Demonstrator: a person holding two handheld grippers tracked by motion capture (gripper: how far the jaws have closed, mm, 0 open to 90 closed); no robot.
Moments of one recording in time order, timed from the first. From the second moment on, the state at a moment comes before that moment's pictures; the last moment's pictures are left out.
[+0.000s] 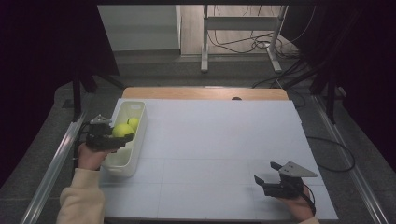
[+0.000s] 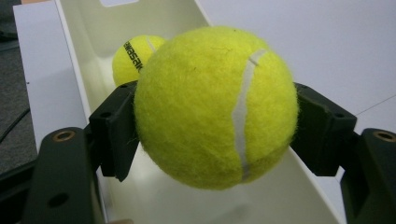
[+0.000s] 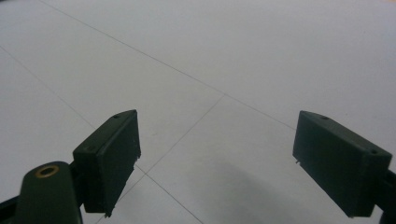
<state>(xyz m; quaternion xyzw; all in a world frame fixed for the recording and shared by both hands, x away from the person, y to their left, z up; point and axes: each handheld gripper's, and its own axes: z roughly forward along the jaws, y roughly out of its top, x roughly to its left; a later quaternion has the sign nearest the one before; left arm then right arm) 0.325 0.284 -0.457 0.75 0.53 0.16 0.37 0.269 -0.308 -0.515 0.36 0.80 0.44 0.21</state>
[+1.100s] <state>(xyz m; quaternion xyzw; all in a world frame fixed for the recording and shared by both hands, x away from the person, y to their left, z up) 0.306 0.254 -0.430 0.74 0.45 0.16 0.48 0.270 -0.308 -0.515 0.36 0.79 0.45 0.21</state>
